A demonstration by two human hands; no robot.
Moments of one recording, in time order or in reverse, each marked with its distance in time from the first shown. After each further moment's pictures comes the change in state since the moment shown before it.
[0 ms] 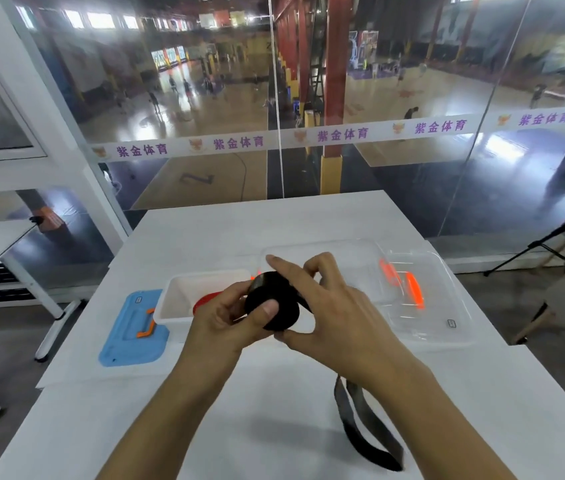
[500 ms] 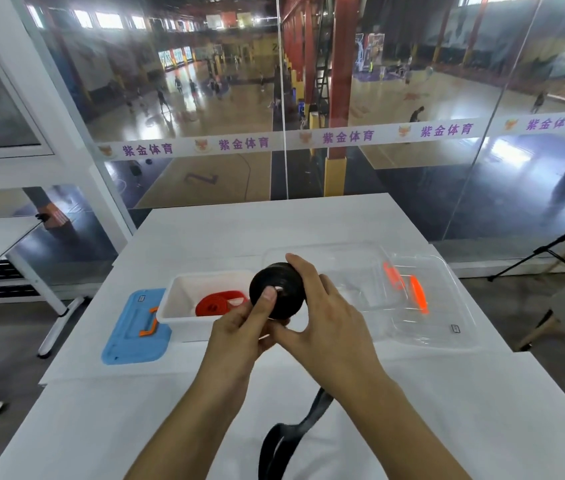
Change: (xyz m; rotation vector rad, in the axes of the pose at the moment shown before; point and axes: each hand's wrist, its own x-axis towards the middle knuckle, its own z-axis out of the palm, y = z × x) left_hand -0.004 -0.003 0.023 -0.176 0.135 -0.189; right_hand 0.001 -0.016 0.026 0.178 0.107 0.202
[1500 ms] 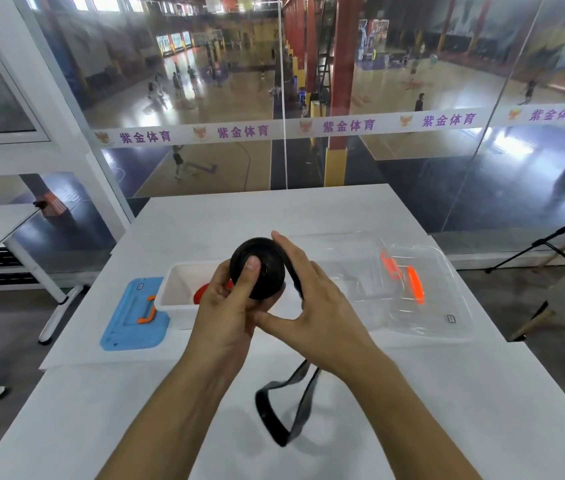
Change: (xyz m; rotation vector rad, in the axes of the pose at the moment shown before) left_hand 0.011 0.009 0.003 -0.277 0.015 0.055; right_hand 0.003 0.002 -0.006 0.274 -0.088 -0.063
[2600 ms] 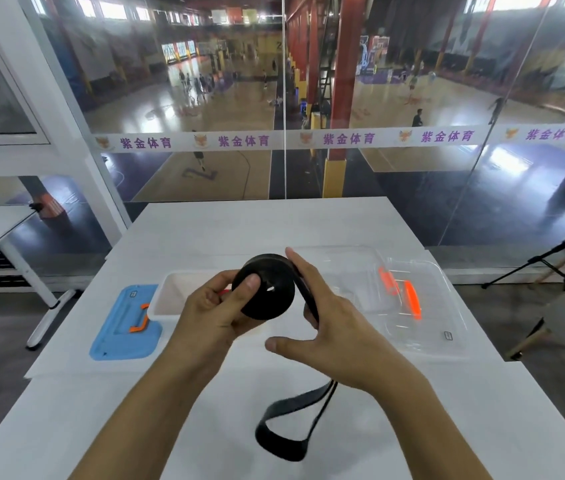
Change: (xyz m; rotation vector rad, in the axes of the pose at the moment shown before) left_hand 0.016 0.011 -0.018 0.239 -0.084 0.015; right_hand 0.002 0.012 -0.030 -0.038 -0.205 0.065
